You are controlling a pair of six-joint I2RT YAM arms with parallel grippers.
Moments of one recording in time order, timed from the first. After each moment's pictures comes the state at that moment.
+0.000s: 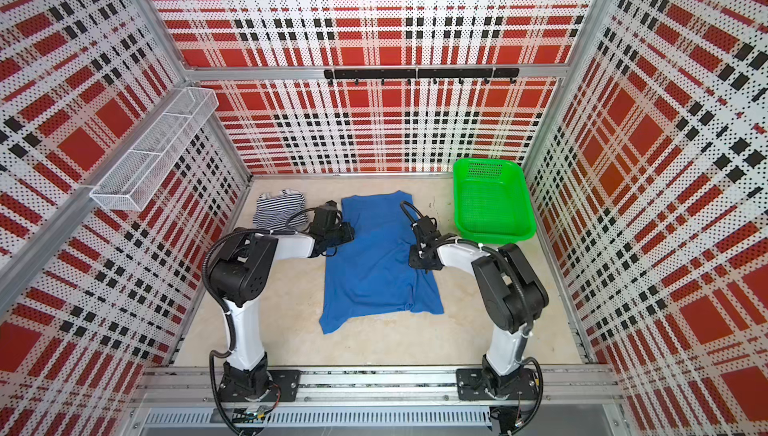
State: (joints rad) left arm -0.34 1.99 1.01 0.25 0.12 -0.58; right arm 0.44 1.85 1.09 -0.34 -0.01 0.54
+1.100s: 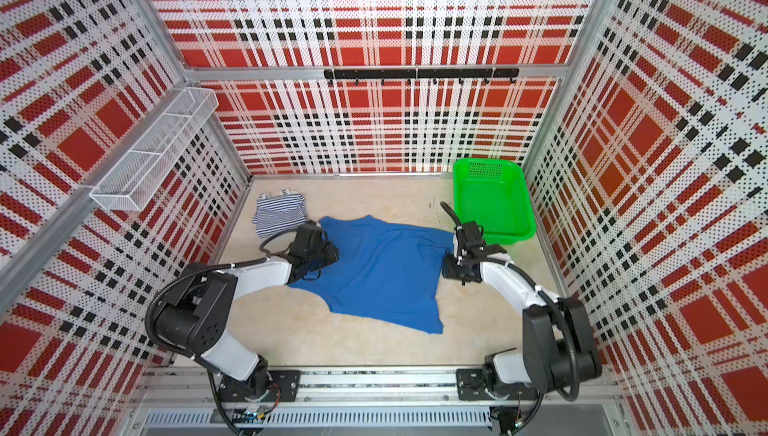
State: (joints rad) left arm -0.35 1.63 0.70 0.09 0.02 -0.70; right arm 0.25 1.36 0.77 -0.58 -0.18 0.40
